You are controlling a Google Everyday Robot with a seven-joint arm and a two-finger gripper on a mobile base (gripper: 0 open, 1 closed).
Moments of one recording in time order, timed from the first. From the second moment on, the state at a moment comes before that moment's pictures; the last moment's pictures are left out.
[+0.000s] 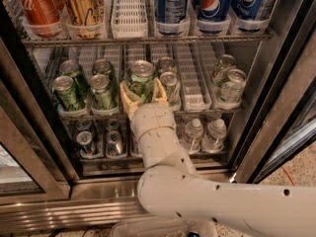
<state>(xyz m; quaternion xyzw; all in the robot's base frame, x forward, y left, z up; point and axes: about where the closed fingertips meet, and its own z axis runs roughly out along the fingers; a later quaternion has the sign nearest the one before) 0.562 0.025 0.910 -0.06 0.62 0.11 0.77</state>
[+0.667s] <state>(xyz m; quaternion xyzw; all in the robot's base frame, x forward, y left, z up) 0.540 0.026 0.920 -0.08 0.62 0.15 0.77</state>
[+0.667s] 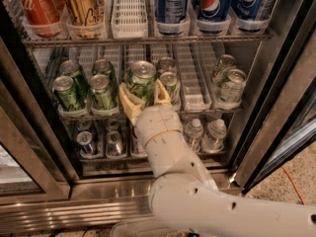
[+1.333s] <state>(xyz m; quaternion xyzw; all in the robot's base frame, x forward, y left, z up) 0.504 0.014 0.930 -0.09 0.62 0.15 0.77</state>
